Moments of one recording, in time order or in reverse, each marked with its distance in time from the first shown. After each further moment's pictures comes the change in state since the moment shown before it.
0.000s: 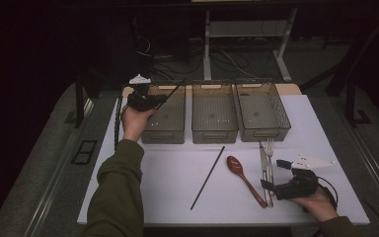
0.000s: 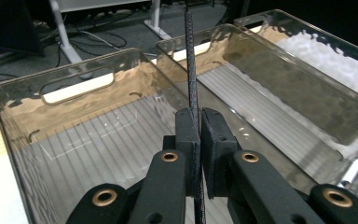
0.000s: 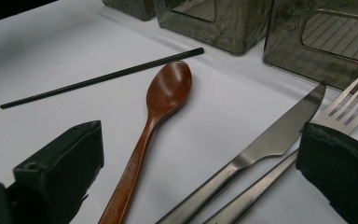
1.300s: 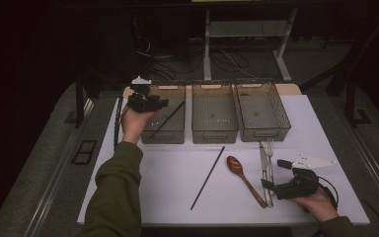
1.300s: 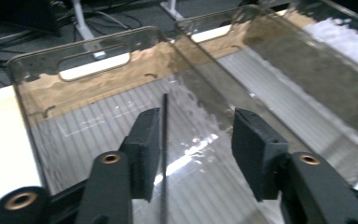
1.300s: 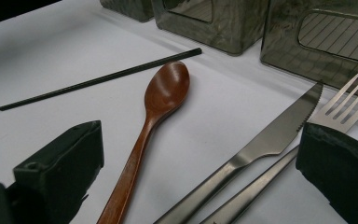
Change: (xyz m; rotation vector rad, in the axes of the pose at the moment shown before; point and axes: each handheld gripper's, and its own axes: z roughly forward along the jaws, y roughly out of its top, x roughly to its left) left arm -0.008 -0.003 -0.004 0.054 0.044 -0.023; right arm -0.001 0.000 -0.001 -0.001 -0.005 0.004
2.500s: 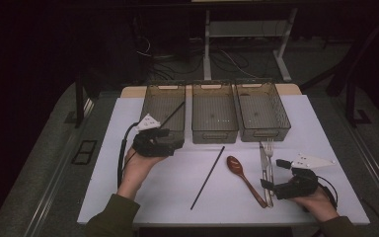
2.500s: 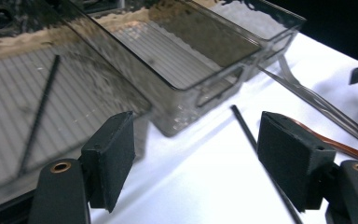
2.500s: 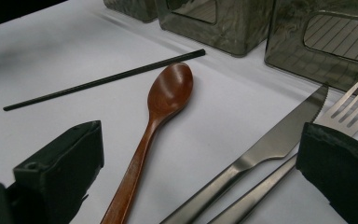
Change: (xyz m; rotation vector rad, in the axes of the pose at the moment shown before) left arm -0.103 -0.083 -0.053 -0.045 -0.148 0.072; right arm 0.000 0.001 0.002 0.001 0.013 -0.002
